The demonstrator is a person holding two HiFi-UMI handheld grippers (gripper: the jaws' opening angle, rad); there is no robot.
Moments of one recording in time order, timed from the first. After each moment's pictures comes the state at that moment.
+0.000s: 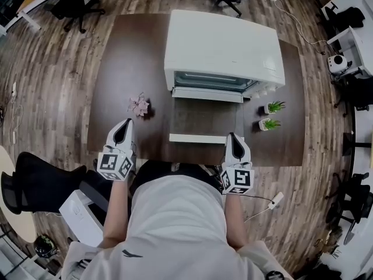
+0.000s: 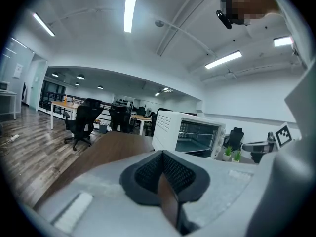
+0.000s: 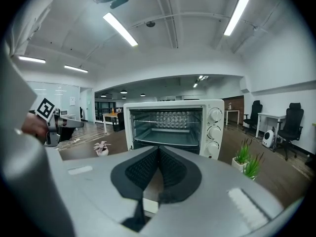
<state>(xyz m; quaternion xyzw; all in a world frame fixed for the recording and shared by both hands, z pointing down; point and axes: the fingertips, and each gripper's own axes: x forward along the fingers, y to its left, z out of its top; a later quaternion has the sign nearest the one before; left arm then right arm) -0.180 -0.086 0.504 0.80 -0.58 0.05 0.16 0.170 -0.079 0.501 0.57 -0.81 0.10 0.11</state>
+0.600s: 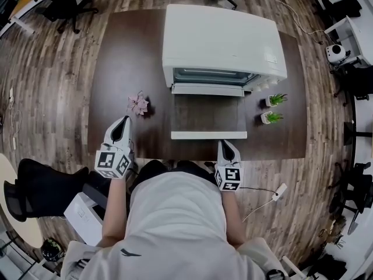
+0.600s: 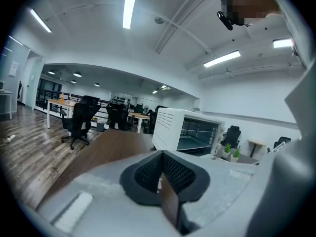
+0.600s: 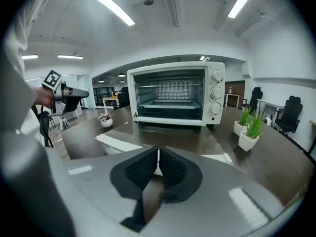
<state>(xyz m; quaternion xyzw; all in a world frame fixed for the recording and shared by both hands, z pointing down) -0.191 -0.096 0.516 0.81 -0.57 0.06 0.17 0.162 -0.034 0.613 0.56 -0.79 0.17 0.20</state>
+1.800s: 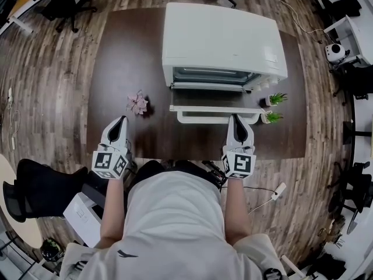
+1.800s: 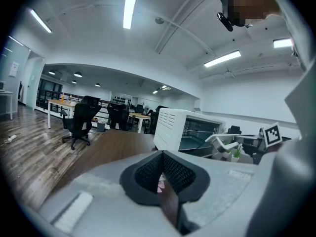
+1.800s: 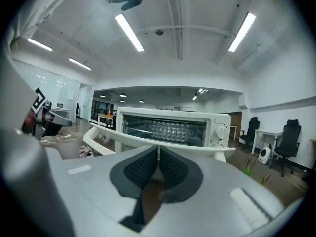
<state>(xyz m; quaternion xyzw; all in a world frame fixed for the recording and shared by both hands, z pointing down) -0.200 -0.094 0.515 0.80 -0.57 0.06 0.17 0.161 -0.122 0.488 0.59 -0.80 0.02 0.10</state>
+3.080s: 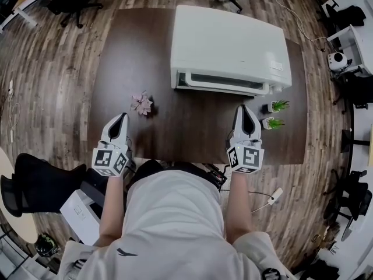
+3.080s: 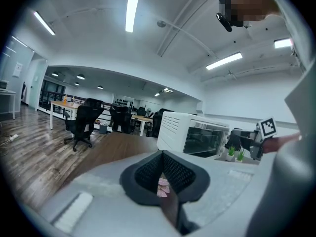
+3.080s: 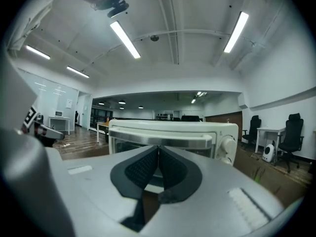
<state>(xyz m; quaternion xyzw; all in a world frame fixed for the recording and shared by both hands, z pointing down) -0.213 -0.102 0.508 0.80 -0.58 0.05 0.16 0.156 -0.163 0.450 0.59 -0.80 0.03 0.06</state>
